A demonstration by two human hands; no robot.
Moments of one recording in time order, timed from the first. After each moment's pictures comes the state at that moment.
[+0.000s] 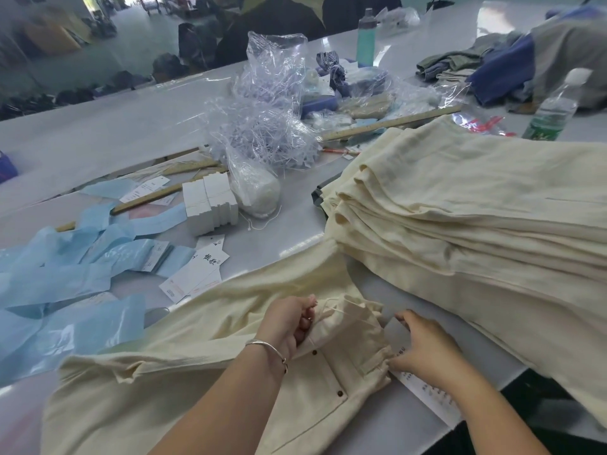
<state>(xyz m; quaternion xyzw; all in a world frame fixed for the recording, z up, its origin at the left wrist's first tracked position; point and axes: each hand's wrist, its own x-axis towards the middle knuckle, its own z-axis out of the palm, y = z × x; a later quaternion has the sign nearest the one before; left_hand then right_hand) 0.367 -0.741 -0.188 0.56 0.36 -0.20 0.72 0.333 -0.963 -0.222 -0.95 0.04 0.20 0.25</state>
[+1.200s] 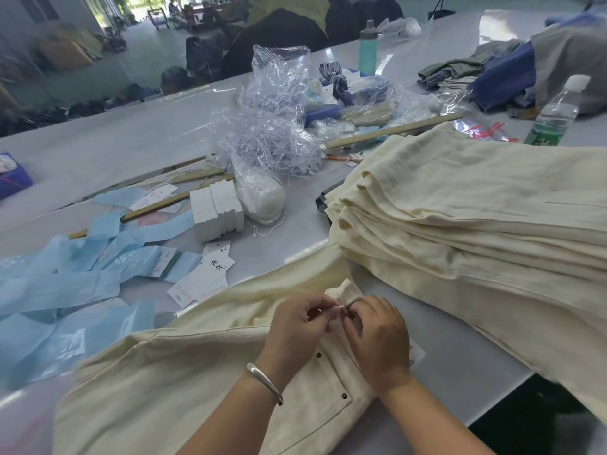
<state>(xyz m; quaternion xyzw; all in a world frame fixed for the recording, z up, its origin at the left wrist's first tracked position) 0.336 -0.740 -0.175 0.83 -0.03 0.01 0.56 0.335 -0.879 -0.222 -0.92 -0.08 -0.26 0.29</state>
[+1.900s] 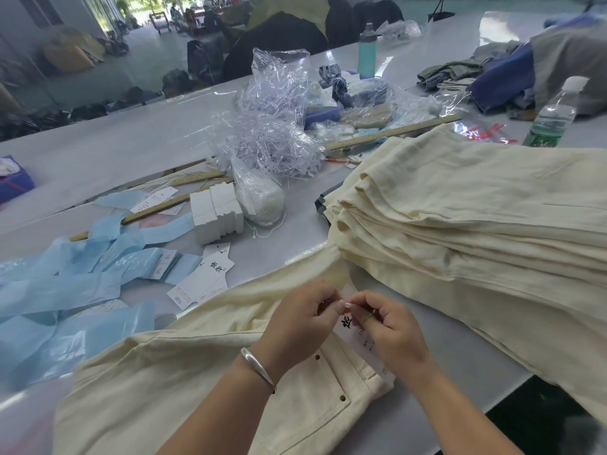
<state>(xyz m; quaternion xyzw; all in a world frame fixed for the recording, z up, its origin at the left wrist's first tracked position) 0.342 -0.743 -0.145 0.91 -0.14 -0.01 0.40 0.331 -0.901 -0.177 -0.72 -0.07 0.02 0.69</state>
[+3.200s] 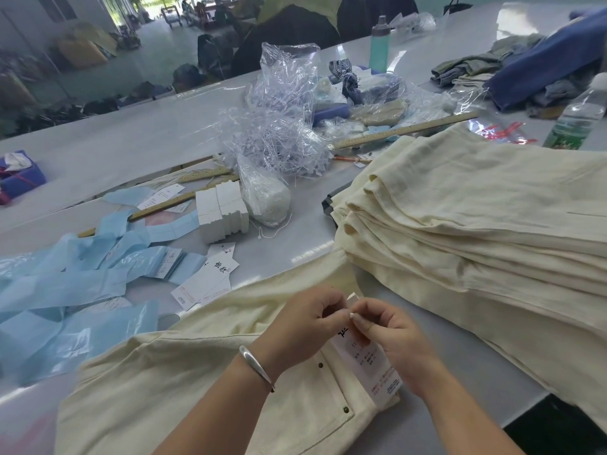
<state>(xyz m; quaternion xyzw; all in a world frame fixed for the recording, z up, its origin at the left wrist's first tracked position) 0.356 -0.741 -0.143 0.90 -0.14 -0.07 0.42 0.346 -0.905 -0.181 -0.63 -0.09 0.16 0.76</state>
